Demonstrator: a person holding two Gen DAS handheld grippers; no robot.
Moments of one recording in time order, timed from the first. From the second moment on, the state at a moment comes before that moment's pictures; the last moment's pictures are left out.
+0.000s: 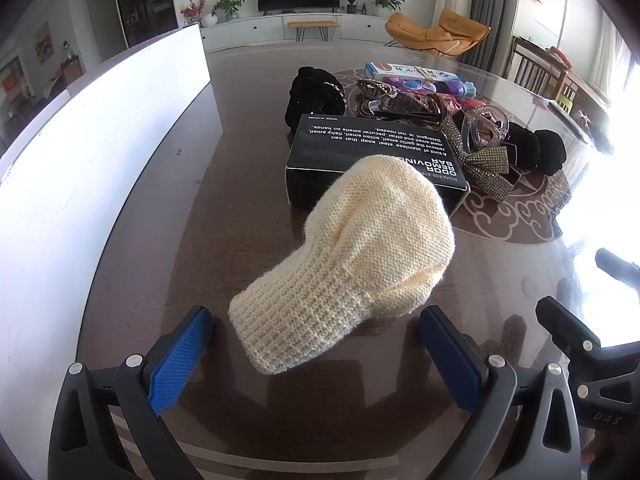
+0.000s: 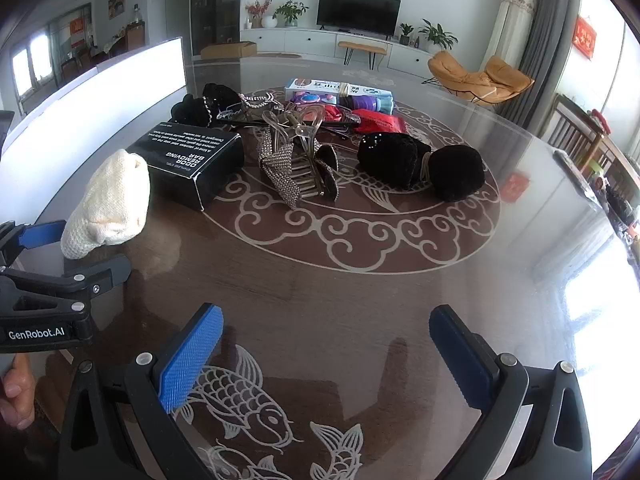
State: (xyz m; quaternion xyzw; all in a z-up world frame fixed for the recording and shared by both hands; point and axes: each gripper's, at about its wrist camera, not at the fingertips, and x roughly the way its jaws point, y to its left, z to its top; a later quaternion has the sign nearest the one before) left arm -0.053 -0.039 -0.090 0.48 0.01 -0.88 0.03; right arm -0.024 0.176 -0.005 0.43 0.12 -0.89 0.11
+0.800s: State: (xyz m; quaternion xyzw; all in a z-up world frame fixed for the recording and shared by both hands) left arm -0.061 -0.037 -0.089 0.48 0.01 -0.88 0.02; right arm -0.035 0.186 -0.014 0.44 0.09 -0.88 0.11
